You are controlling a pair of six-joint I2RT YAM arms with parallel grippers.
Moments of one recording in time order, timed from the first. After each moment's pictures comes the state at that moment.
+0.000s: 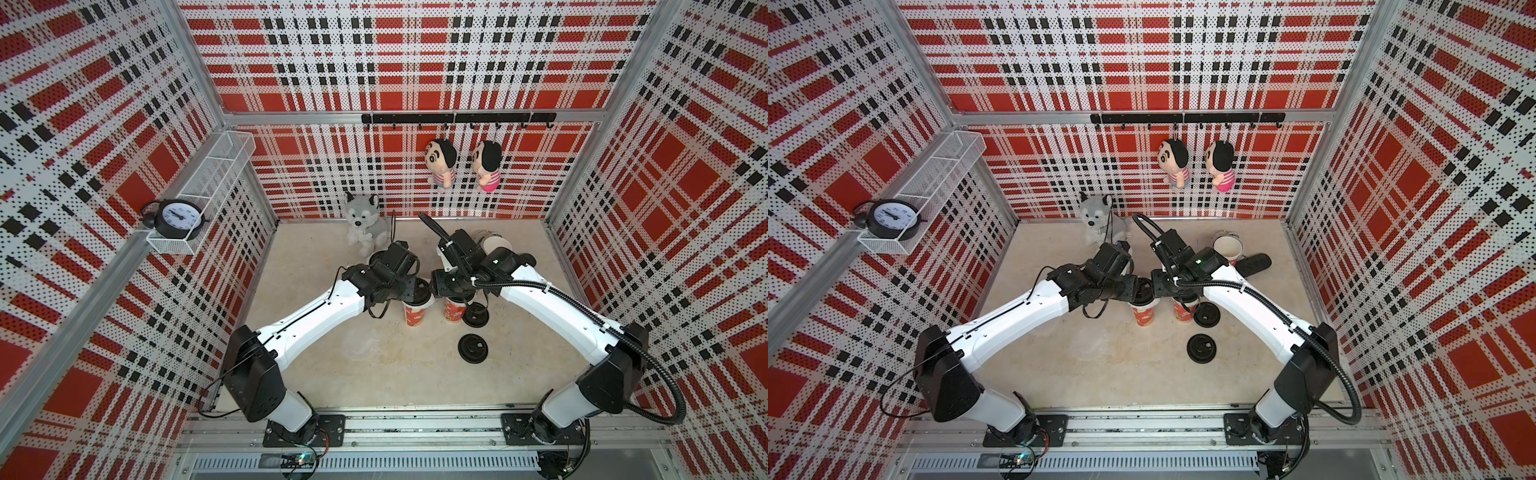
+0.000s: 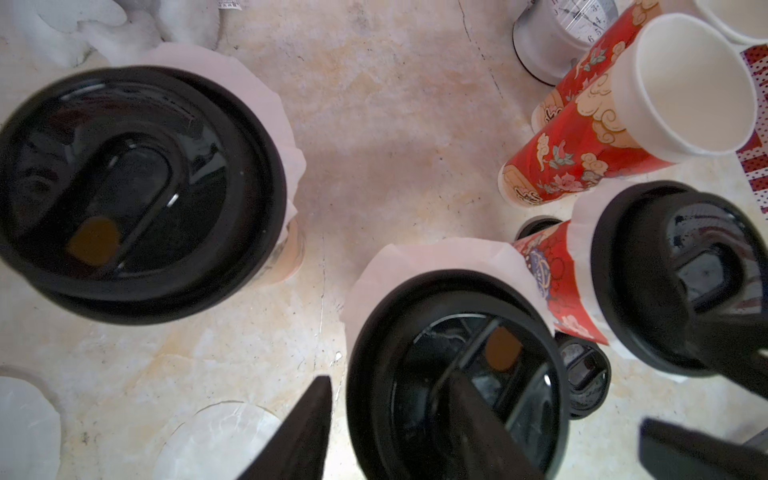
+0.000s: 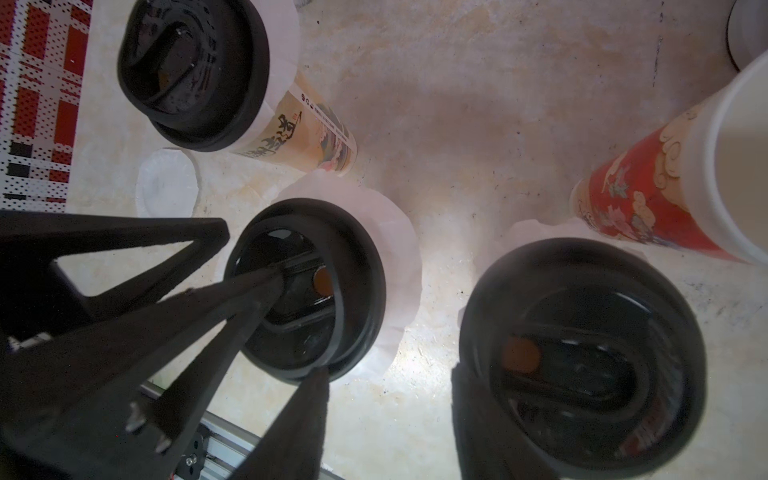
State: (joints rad) left arm -0.75 1.54 1.34 -0.72 -0.15 -0.46; right arm 0.72 1.58 1.54 -0.98 0.02 0.55
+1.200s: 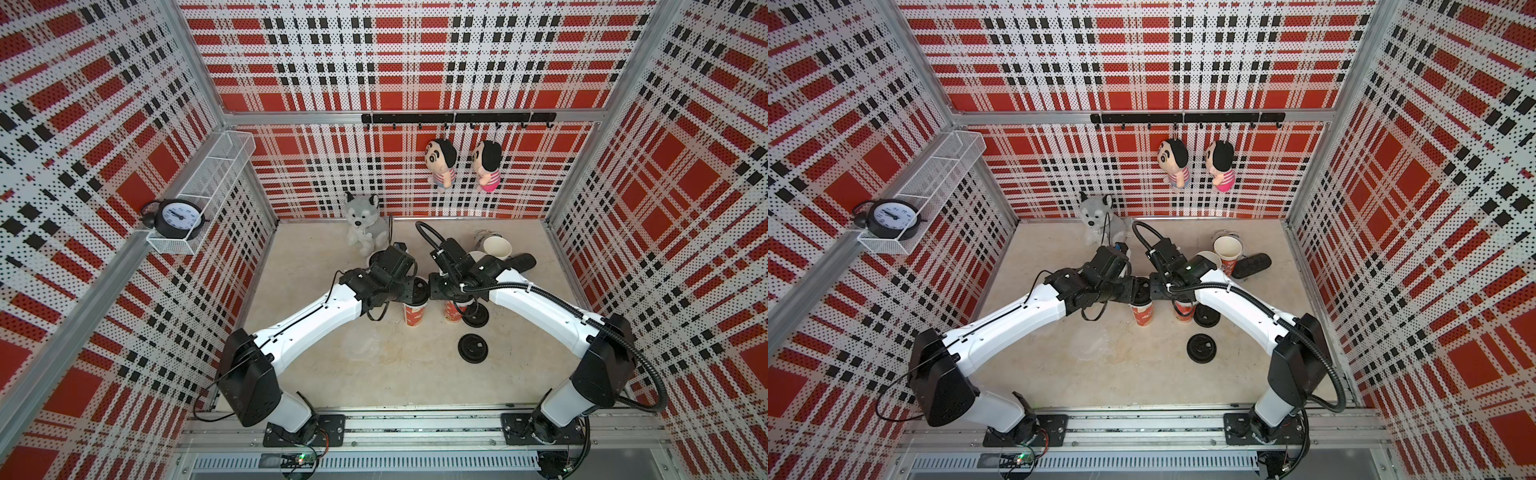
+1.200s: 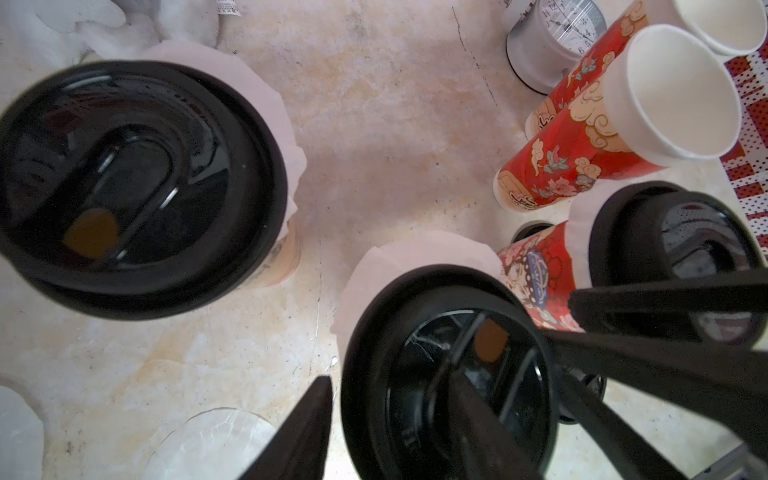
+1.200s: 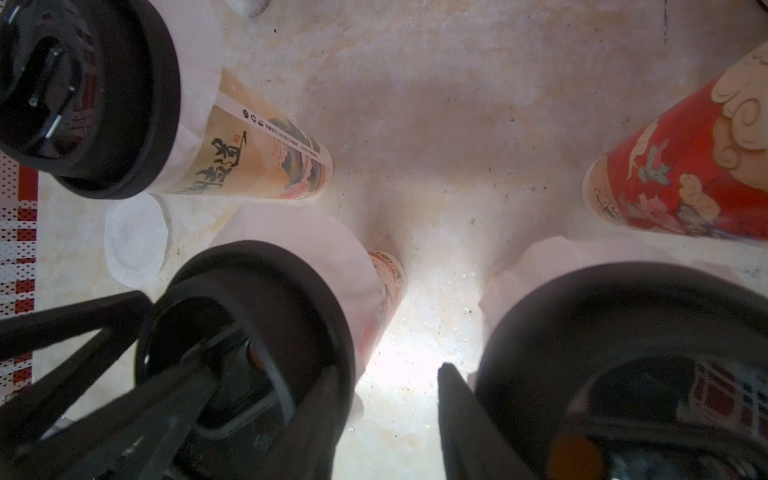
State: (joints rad) left arm -0.75 1.51 1.29 -0.67 -0.14 -0.47; right arm 0.74 1.61 1.43 -0.83 0.07 0.66
